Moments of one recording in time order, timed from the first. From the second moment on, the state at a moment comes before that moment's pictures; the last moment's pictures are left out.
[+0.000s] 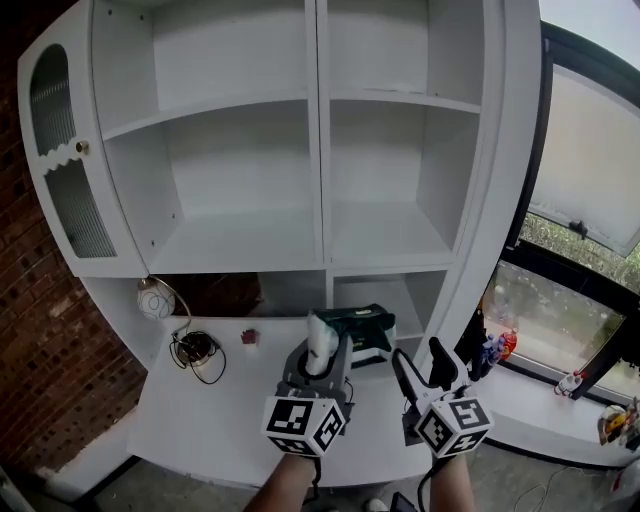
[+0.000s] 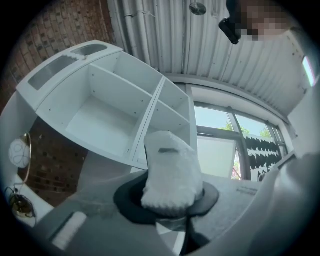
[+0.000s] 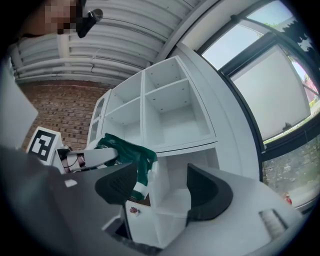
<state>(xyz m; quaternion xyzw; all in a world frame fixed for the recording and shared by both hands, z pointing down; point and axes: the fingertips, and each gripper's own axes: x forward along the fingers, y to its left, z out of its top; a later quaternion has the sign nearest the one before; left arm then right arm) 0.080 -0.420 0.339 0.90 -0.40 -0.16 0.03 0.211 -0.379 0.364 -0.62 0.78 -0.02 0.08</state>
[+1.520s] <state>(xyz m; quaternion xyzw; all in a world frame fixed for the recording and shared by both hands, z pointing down) 0.133 -0.438 0.370 0.88 -0.32 -0.25 0.23 0.225 -0.409 0.369 -0.46 0.86 -0.12 0.17</state>
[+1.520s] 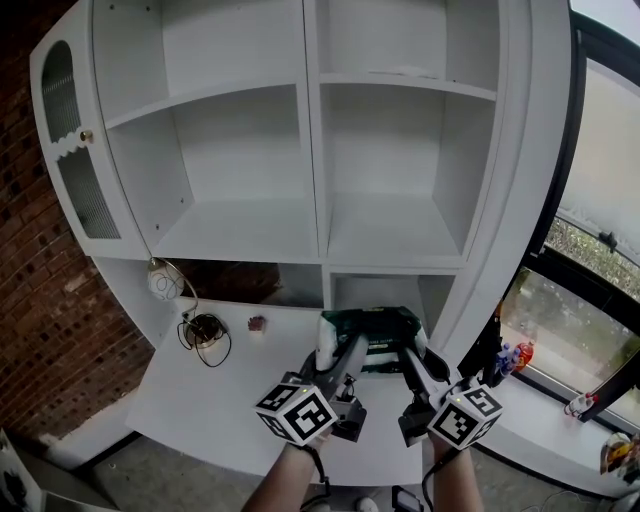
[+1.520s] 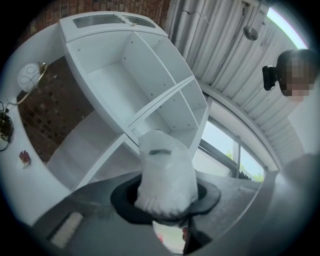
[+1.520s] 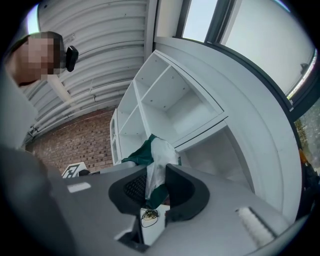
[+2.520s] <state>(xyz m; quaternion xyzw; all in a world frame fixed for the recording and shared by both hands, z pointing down) 0.121 -0.423 0.374 0.91 -0.40 -0.07 -0.02 0.257 -0.410 0.355 -0.48 0.82 -0.15 0.26</state>
